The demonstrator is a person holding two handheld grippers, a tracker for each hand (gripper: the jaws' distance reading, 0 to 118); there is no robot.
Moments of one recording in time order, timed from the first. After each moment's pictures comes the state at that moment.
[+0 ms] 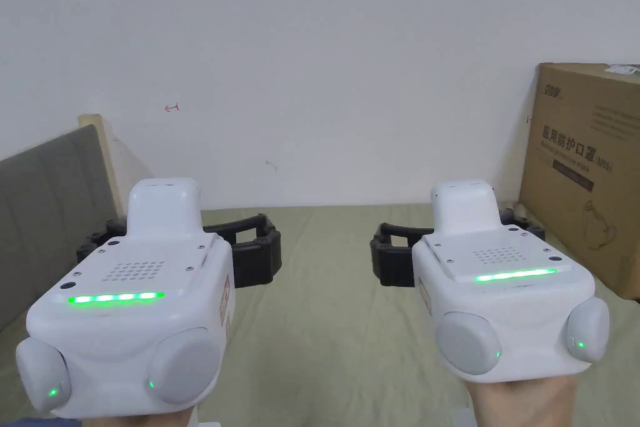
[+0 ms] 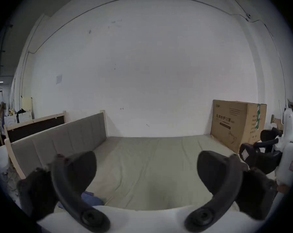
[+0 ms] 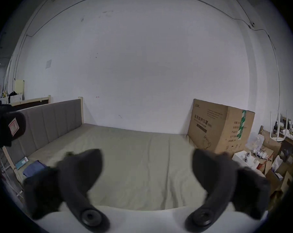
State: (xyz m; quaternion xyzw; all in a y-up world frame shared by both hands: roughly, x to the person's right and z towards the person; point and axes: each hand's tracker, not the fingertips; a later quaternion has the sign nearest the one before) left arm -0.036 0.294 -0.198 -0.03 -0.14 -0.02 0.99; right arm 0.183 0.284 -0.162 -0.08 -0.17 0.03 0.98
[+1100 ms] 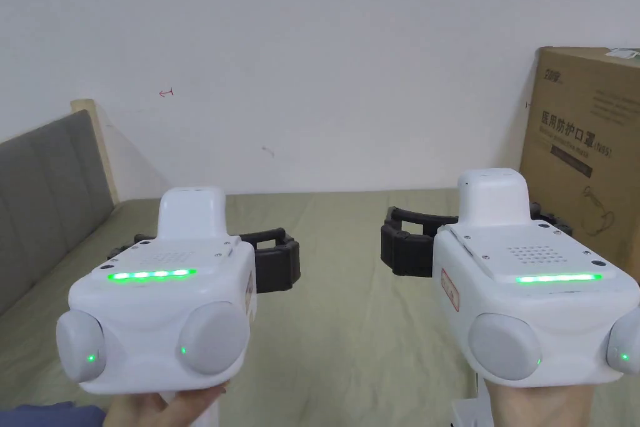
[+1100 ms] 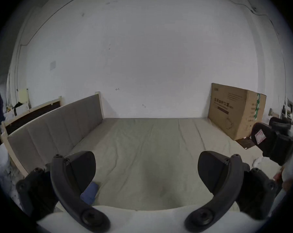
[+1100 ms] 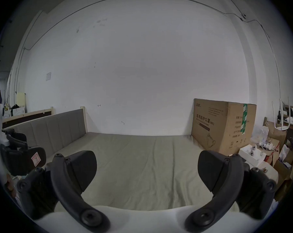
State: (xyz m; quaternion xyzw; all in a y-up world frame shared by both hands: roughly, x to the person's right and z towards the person) left arm -0.017 0.291 -0.214 -0.13 -0.14 -0.03 0.98; right arm 0.194 0.283 -0.150 -0.05 -0.16 -0.01 0.99
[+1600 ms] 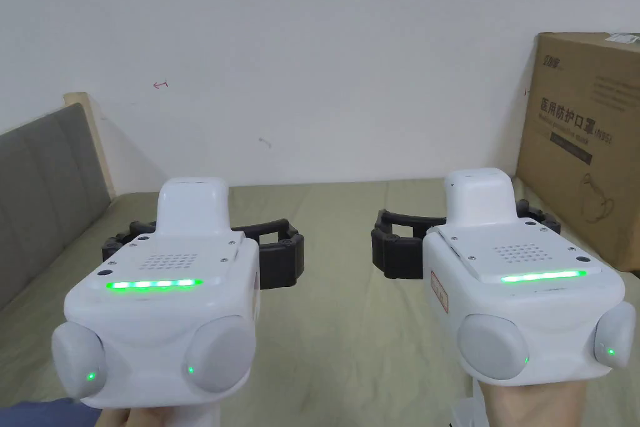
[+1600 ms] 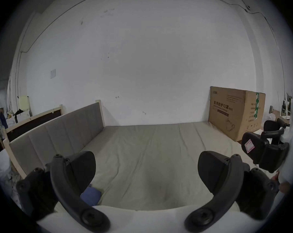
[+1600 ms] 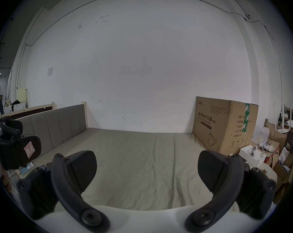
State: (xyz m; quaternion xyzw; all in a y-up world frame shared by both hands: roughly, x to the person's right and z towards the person) left arm -0.009 0.291 -0.205 -0.09 -0.14 -0.05 0.98; right arm 0.190 0.273 -0.159 -0.06 -0.16 0.00 0.99
